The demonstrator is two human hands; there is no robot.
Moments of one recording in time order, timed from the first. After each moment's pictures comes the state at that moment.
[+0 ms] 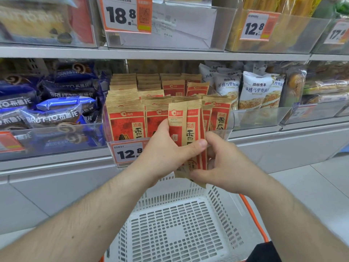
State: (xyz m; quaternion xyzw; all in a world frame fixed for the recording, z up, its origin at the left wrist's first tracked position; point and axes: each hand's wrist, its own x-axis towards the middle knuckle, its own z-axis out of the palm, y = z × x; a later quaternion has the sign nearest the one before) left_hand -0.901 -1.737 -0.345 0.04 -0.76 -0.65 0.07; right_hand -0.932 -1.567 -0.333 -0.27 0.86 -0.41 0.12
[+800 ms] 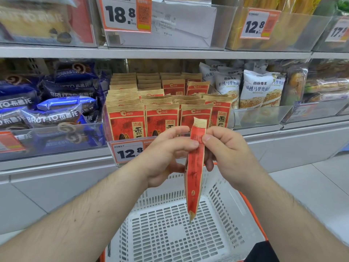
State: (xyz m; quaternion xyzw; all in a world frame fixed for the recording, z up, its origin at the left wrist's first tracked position) left_hand -0.907 -1.740 -0.354 0.01 -0.61 -0.79 -0.09; right_hand -0.928 -1.579 -0.331 -0.24 0.73 -0.64 0.07
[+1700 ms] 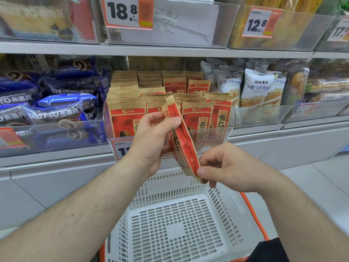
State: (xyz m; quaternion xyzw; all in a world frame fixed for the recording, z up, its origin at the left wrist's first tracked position) left_hand -0.913 -1.746 -0.347 0.13 -0.55 -0.82 0.12; right_hand -0.932 -1.557 -0.326 -0.31 0.86 -0.35 0.21
